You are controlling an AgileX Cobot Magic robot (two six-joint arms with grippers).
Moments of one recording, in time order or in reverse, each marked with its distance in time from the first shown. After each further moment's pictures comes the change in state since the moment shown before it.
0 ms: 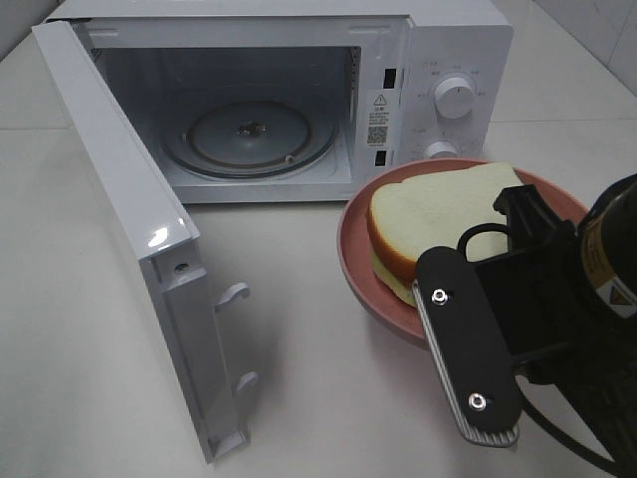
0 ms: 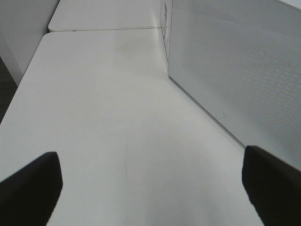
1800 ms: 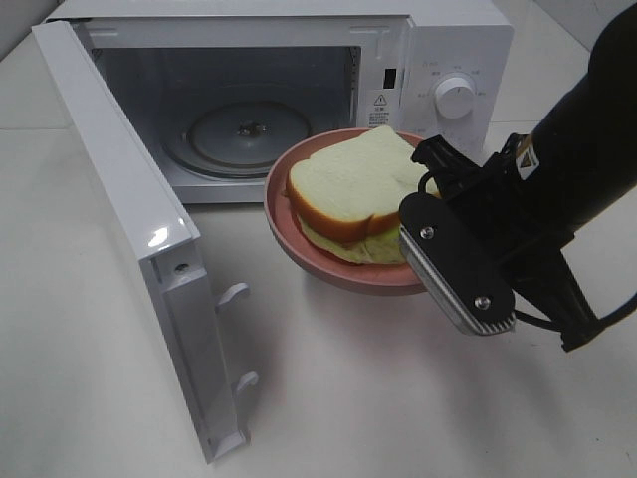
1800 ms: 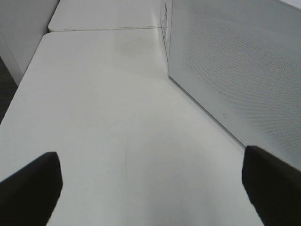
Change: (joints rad) left arm 0.000 0.000 0.000 0.000 0.000 0.000; right arm -0.354 0.211 -0.129 0.333 -0.247 -0.915
